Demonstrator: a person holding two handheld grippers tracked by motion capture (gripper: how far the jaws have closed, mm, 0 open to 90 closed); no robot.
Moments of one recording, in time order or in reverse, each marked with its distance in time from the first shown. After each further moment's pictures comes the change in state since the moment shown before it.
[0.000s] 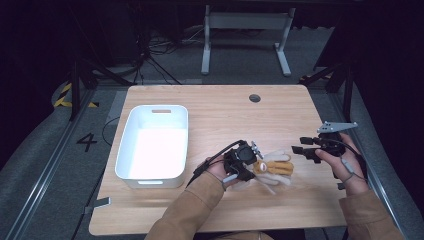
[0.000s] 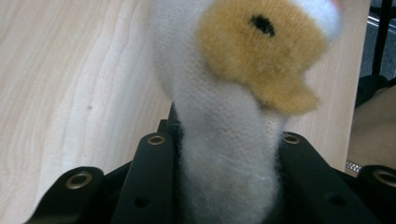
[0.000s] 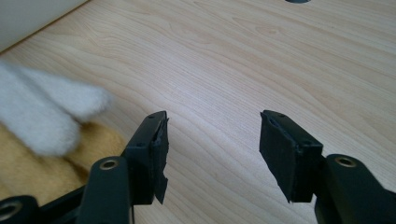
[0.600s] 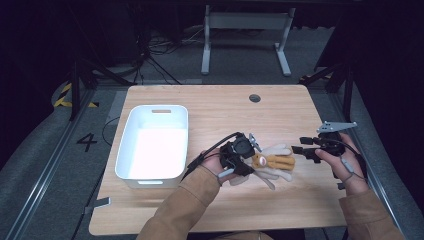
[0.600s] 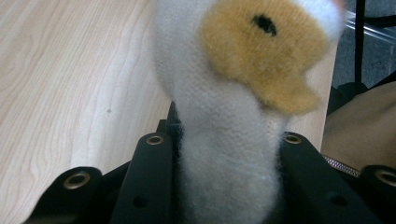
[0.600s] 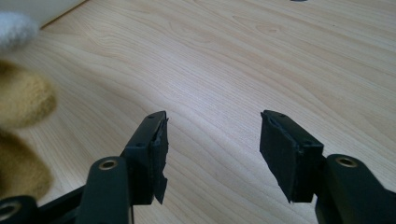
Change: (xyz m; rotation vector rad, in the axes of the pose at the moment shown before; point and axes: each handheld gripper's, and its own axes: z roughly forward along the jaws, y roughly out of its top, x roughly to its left) left arm -0.002 0.006 -0.036 -0.027 0.011 0.009; right arm -0.001 0.000 0.001 0.005 0.003 0.001
